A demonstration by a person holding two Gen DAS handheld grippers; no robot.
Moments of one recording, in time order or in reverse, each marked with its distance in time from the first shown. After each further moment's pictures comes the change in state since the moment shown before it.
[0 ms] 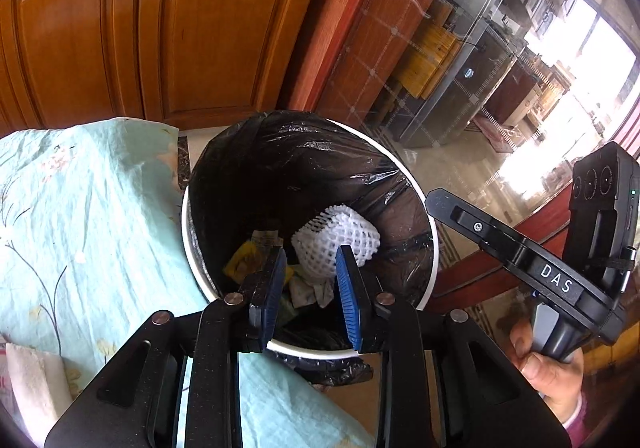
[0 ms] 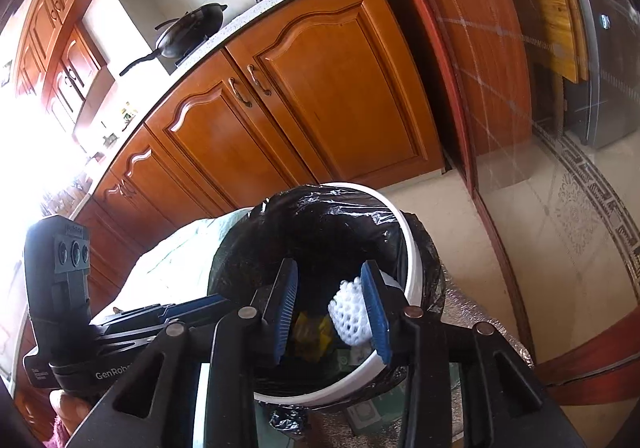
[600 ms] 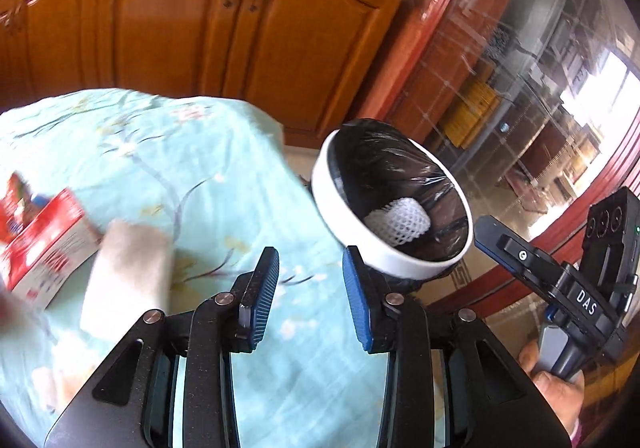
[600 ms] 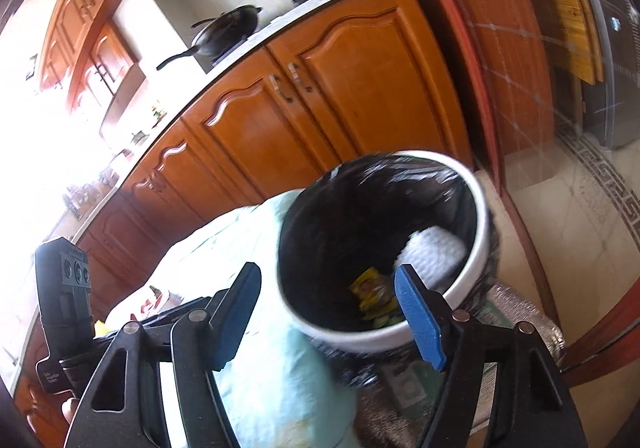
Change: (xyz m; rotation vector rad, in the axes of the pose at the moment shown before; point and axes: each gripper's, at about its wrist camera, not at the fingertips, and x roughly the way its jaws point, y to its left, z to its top) left arm -0.084 0.055 -0.082 -0.179 -0.169 0.132; right arm -0.021 0.056 -0.052 -0.041 -0.028 0.098
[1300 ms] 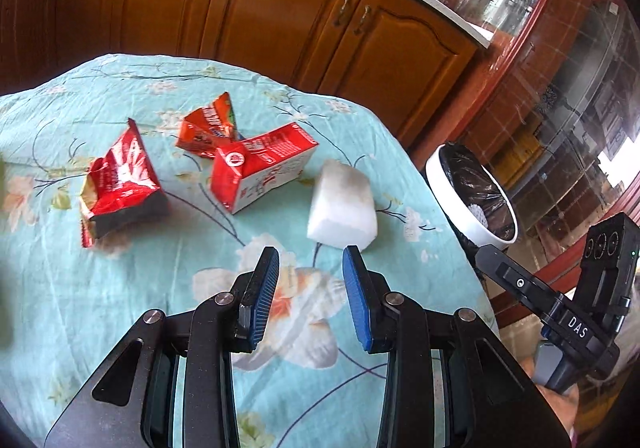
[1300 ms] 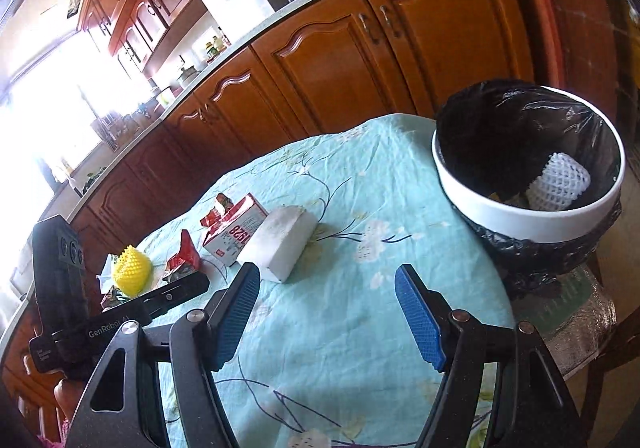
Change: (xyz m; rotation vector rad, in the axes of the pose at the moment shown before) left arm -0.091 0.115 -0.062 -0.190 -0.080 0.129; right arm 0.032 0.110 -0.070 -0.136 0.143 0.119
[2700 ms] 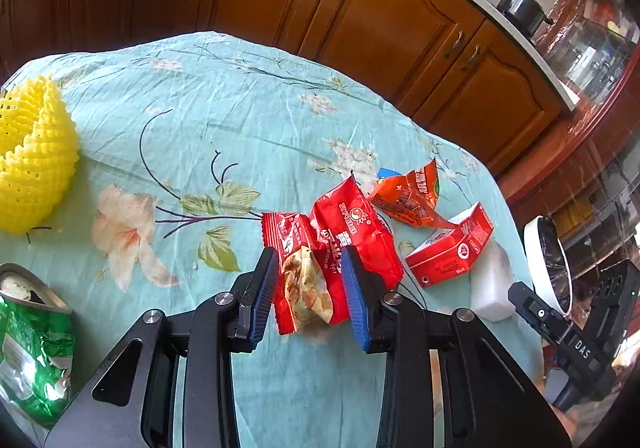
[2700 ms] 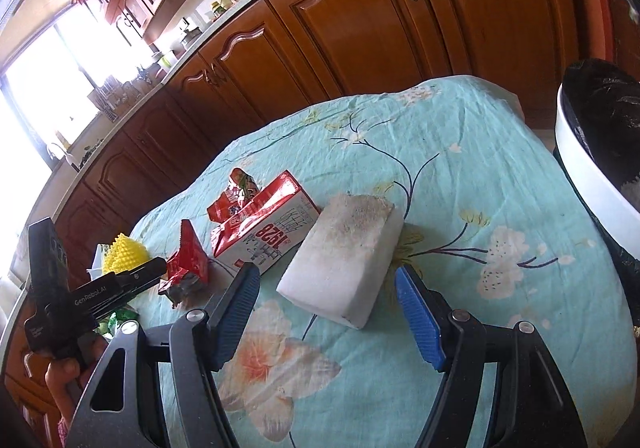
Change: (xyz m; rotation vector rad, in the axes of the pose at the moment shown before) left arm 0.009 0.130 0.042 -0.194 0.013 0.167; right arm 0.102 0.045 0.017 0.000 0.142 0.011
